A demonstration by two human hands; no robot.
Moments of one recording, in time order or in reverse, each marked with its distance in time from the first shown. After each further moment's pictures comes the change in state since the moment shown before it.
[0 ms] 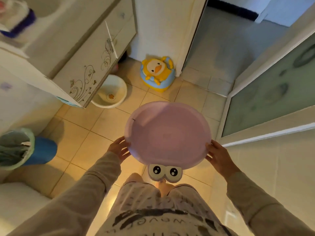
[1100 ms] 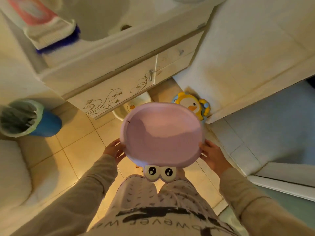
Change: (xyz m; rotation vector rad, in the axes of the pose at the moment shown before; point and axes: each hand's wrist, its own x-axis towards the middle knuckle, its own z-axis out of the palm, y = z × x) left_hand 0.129 0.187 0.097 -0.470 0.302 0.065; right_hand 0.321 -0.271 0.184 -0.381 -0.351 0.135
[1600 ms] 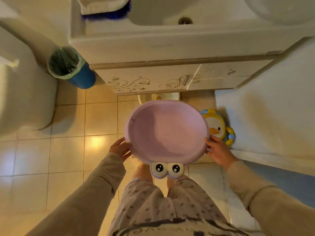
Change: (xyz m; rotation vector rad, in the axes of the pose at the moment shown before) left_hand -0.013 -0.041 0.070 -0.456 0.289 0.013; right_hand 0.169 -0.111 0.021 -0.401 -0.355 0.163
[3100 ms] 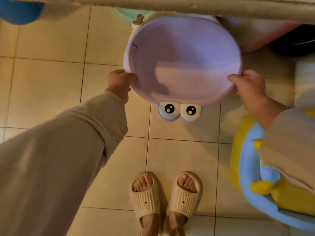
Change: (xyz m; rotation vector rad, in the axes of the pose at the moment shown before) left_hand 0.524 -0.005 0.121 0.205 0.158 0.365; right_hand 0.542 0.050 0.075 -0.722 0.392 -0.443
